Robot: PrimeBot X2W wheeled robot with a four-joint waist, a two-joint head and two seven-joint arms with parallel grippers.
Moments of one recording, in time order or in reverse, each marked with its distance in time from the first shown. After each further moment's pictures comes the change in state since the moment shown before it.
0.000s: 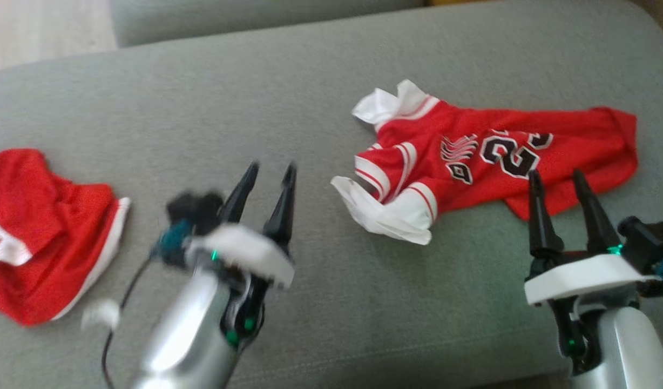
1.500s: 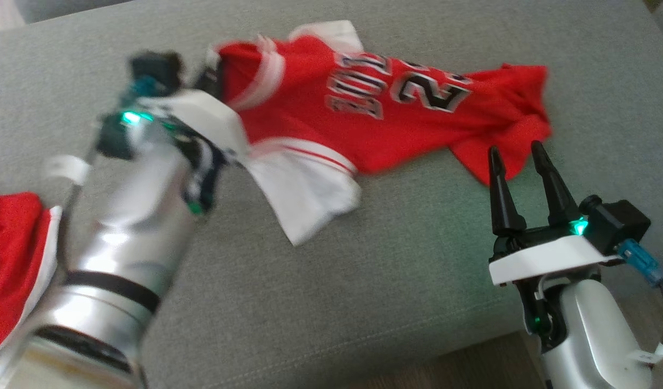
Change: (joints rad) left arm -0.592 0.066 -0.176 0.559 -0.145 0.077 0.021; right arm -0.119 -0.001 0.136 0.108 0.014 0.000 -0.119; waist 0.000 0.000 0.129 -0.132
